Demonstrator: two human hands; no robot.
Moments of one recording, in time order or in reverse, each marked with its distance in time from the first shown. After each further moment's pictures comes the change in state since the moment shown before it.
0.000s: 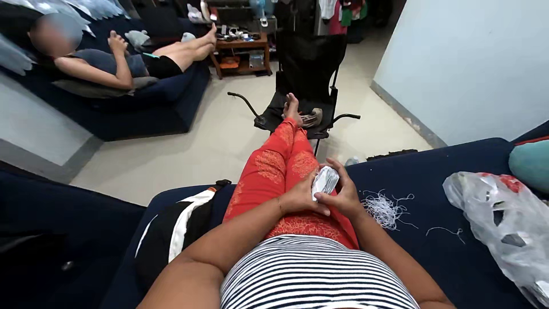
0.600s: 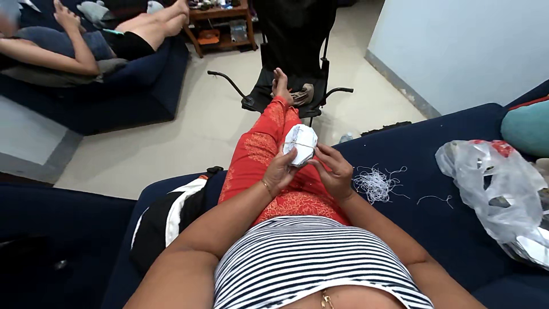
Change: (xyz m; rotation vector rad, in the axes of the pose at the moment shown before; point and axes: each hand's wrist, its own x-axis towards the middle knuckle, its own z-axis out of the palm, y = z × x) left_hand 0.003 -0.008 0.000 -1.011 0.462 -0.086; right_hand -0.005 0.016 0.013 -0.455 0.279 -0.485
